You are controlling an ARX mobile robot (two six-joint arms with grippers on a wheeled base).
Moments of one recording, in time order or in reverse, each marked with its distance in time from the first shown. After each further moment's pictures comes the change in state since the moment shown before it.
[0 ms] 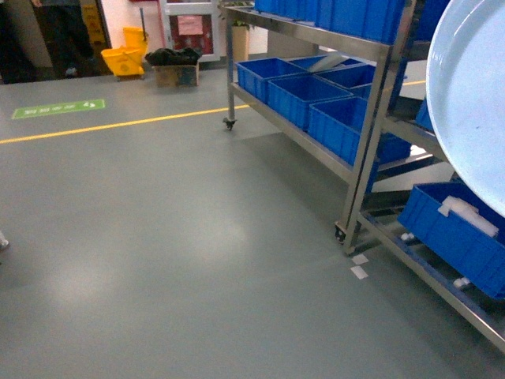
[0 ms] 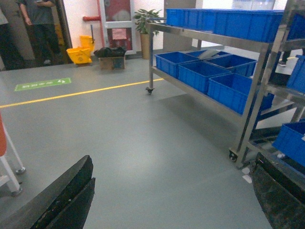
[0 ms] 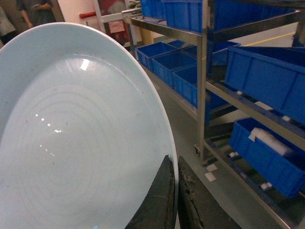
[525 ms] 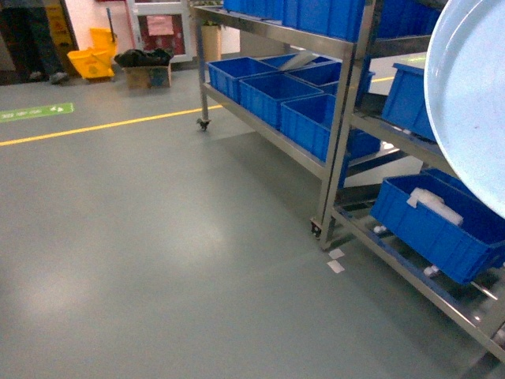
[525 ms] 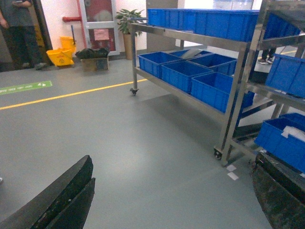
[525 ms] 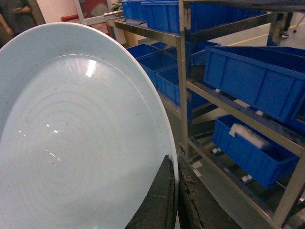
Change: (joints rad) left arm 0.000 0.000 0.000 0.000 0.000 0.000; right arm 0.000 0.000 0.000 0.000 0.000 0.000
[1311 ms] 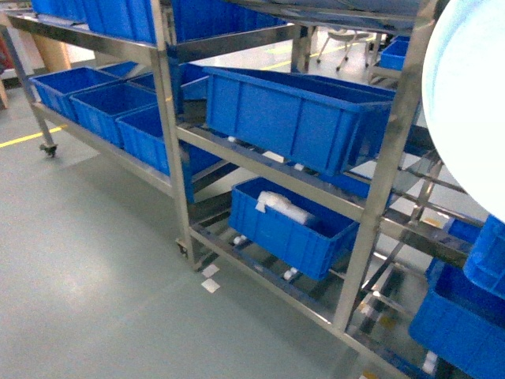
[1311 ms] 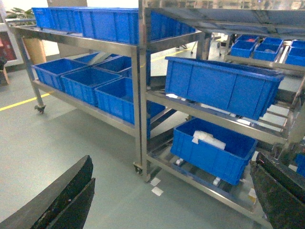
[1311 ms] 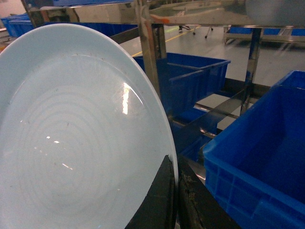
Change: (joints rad) left arm 0.000 0.000 0.000 -0.005 0.002 0.000; right arm 0.005 0.003 0.000 -0.004 0.002 0.000
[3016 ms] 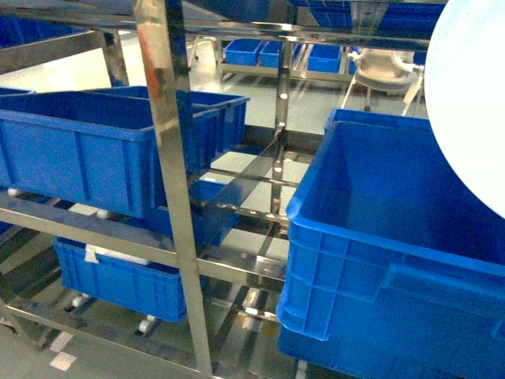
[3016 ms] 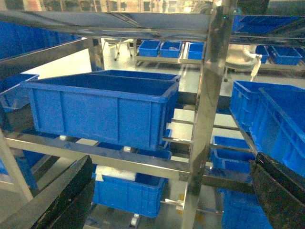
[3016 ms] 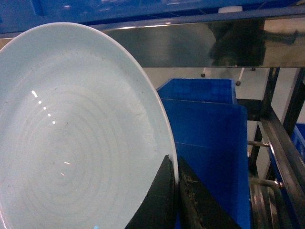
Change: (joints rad) left arm 0.000 0.000 0.000 0.006 -0.002 0.000; right arm 0.000 -0.003 0.000 0.004 -0.003 0.000
